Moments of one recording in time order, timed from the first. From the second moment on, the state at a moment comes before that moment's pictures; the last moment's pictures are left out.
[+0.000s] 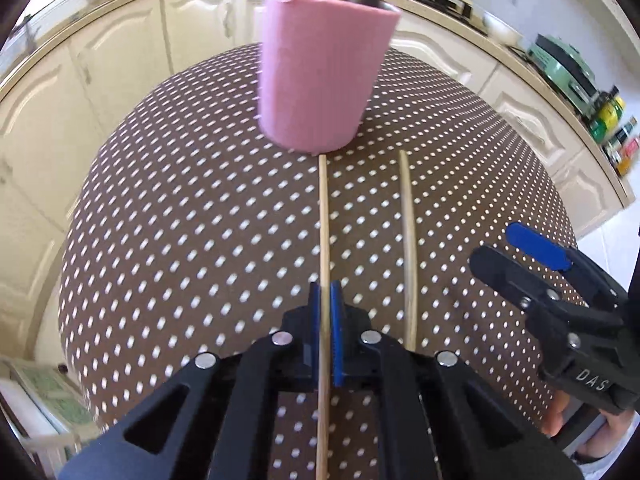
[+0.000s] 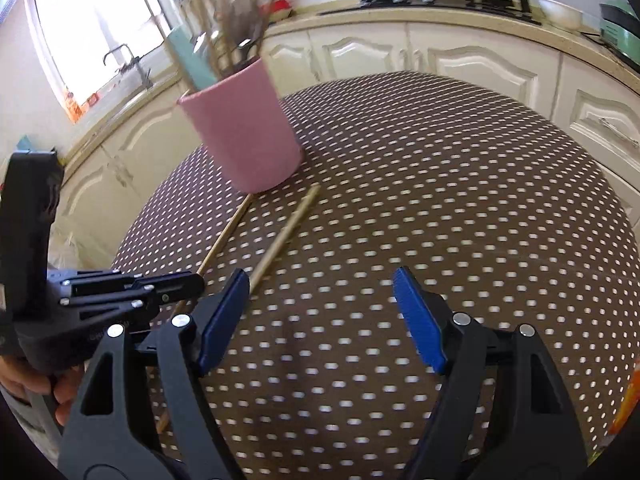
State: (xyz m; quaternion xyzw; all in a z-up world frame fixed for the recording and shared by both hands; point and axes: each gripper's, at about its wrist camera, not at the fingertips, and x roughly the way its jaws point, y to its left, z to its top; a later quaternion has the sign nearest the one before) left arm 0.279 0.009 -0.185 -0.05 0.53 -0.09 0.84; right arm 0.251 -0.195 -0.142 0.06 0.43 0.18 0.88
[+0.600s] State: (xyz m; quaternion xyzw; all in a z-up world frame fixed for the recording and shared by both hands) left arm 0.274 0.040 -0.185 -0.07 0.55 -0.07 0.83; right arm 0.293 -0.129 -0.154 -0.08 0.54 0.20 0.81
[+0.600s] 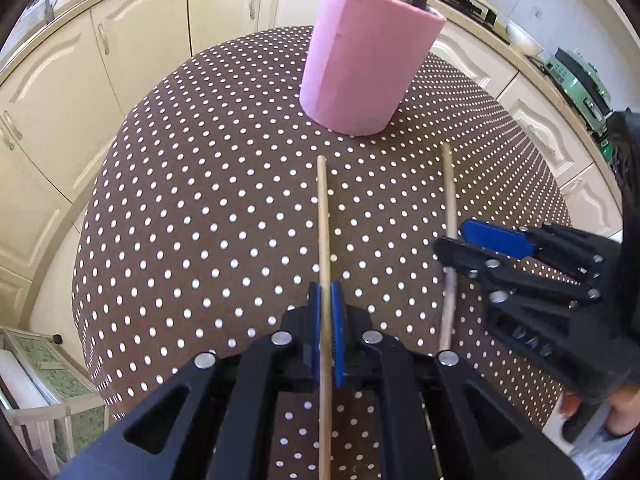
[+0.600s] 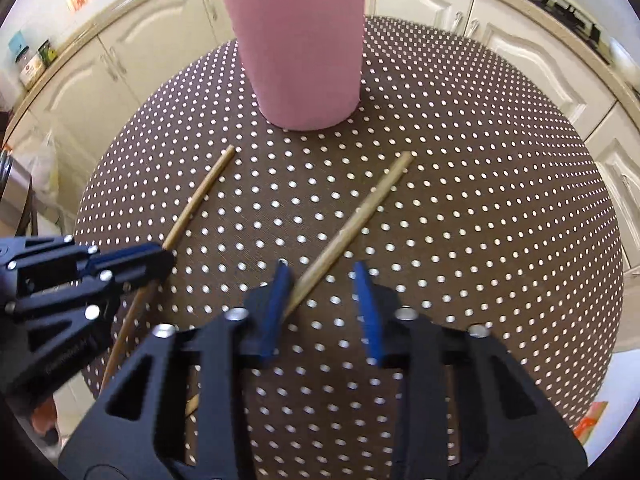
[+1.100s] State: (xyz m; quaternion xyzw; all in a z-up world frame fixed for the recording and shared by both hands) left arm 0.295 0.028 -0.187 -0.06 0.55 -0.08 0.83; right arm 0.318 -0.185 -0.148 -0.04 0.58 0.24 0.78
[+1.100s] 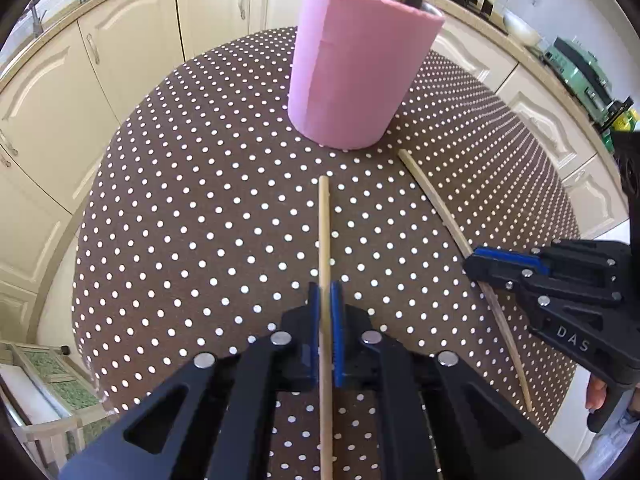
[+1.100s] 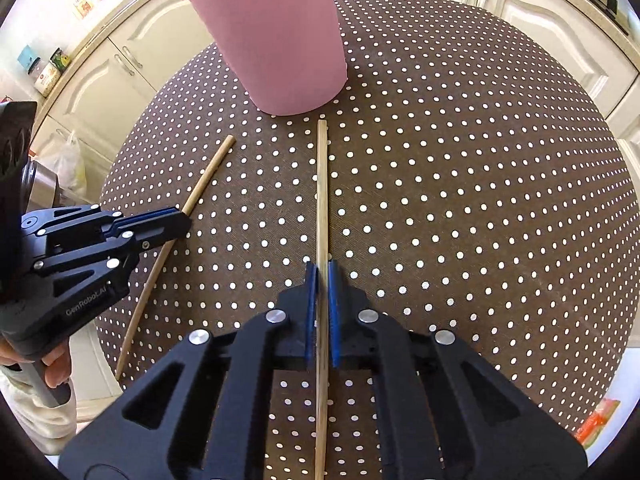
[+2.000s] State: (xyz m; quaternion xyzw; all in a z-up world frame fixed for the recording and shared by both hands) left arm 0.244 0.043 -0.030 -0.13 0.14 -0.14 0.97; right arm 0.269 -0.253 0.008 0.09 0.27 0.31 0.91
